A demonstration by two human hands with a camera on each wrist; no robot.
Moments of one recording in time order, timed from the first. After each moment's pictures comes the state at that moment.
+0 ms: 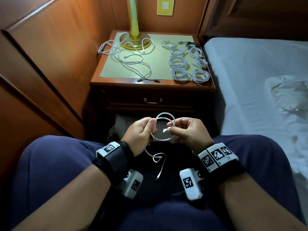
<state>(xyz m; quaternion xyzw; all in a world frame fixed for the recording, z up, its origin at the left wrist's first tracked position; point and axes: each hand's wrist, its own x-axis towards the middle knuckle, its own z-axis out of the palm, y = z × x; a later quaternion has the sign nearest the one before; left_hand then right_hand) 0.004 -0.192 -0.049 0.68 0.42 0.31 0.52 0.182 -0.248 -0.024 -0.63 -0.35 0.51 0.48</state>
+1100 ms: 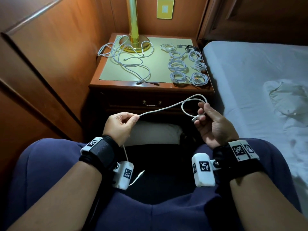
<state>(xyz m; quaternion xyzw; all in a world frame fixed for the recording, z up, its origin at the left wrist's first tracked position) -0.023 -0.148 -0.062 0.58 0.54 0.40 0.46 0.234 -0.235 -0.008 -0.48 -0.12 0.54 0.68</state>
